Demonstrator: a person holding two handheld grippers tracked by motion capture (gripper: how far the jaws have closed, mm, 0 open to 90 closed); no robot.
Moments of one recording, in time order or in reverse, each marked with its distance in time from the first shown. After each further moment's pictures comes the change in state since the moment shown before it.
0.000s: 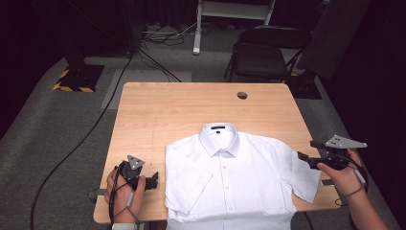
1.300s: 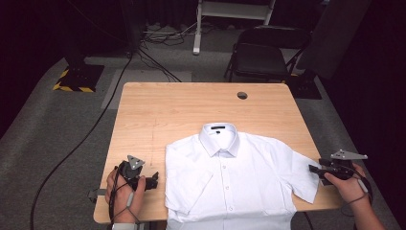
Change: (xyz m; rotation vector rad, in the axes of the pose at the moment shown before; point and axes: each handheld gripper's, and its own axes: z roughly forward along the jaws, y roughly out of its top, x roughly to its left) left arm 0.000 0.000 0.000 -0.002 0.000 -0.002; right arm -0.042 -0.082 0.010 0.189 -0.086 0.130
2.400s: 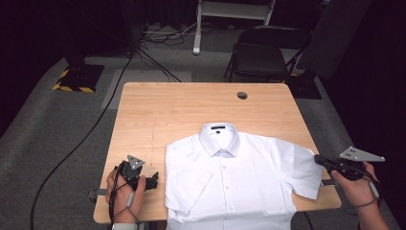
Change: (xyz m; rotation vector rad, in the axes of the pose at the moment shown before) left arm 0.000 0.000 0.000 0.000 0.000 0.000; right arm 0.051 0.044 -0.063 -0.178 0.030 -0.110
